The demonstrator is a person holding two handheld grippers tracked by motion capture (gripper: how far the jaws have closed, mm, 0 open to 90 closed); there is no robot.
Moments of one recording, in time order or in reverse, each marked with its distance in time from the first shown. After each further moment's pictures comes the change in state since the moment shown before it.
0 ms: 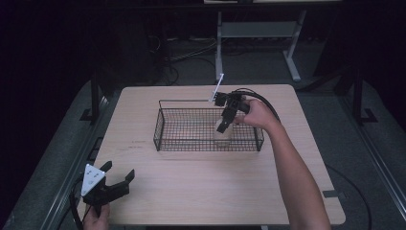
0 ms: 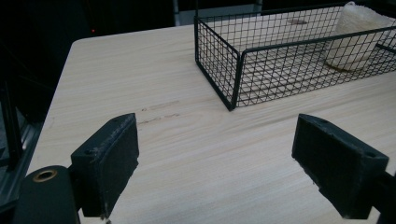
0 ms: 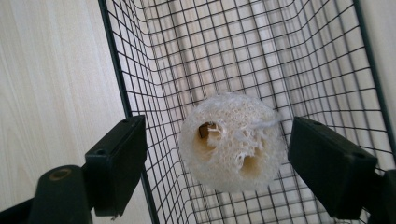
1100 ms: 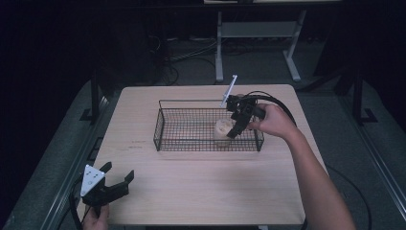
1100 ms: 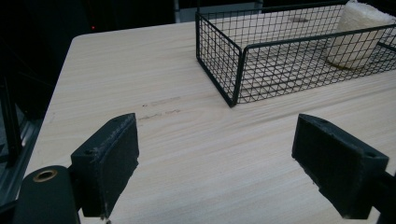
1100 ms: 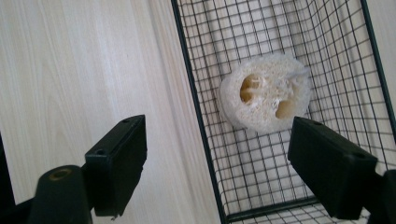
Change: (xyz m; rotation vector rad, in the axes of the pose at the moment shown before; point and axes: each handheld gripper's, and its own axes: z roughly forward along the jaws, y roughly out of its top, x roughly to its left) left arm 0.001 -0.002 -0.001 0.002 0.000 -0.013; right arm 0.043 -0.032 -0.040 -0.031 -0.054 -0.042
